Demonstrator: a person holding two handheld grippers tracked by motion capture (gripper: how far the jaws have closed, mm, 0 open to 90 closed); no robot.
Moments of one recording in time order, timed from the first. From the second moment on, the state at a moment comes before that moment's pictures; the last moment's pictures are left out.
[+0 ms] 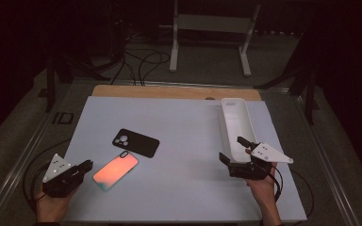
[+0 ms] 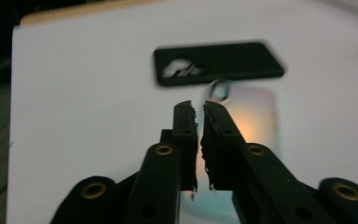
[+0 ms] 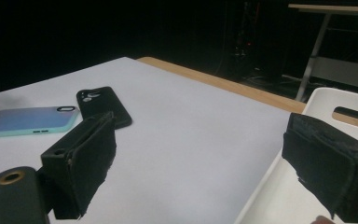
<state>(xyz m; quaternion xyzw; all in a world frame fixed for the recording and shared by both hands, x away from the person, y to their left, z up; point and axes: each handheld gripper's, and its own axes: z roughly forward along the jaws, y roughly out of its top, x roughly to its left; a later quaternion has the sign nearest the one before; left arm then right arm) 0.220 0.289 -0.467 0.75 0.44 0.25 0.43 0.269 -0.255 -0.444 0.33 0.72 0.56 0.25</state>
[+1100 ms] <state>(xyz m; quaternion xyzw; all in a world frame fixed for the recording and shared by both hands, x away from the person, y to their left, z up) 0.238 0.243 -0.457 0.76 0.40 0.24 0.46 0.253 -0.255 -0.459 0.33 0.72 0.55 0.25</state>
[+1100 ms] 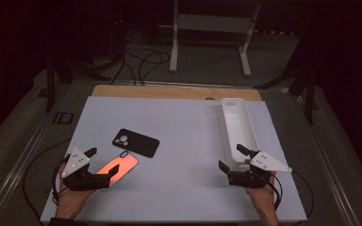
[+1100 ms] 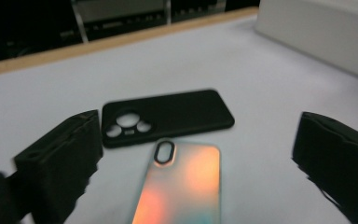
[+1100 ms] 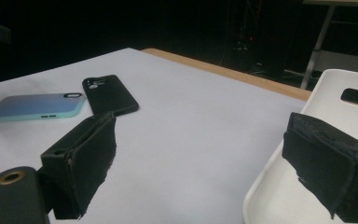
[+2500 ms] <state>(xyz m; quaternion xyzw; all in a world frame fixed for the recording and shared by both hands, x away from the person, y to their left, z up) 0.270 0.239 -0.514 0.85 0.42 0.15 0.27 0.256 -0.257 -0.463 0.34 0.72 0.55 0.24</state>
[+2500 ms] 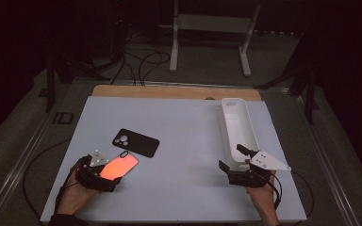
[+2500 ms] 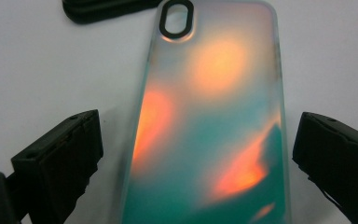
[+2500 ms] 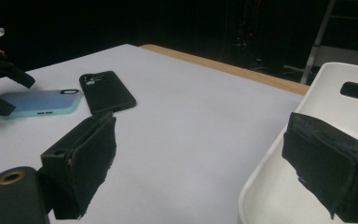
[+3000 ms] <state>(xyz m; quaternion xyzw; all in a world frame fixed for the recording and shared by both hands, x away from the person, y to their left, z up) 0.269 0.241 -0.517 0.86 0.43 0.13 0.26 0.257 -0.260 -0.463 0.34 0.72 0.55 0.25</state>
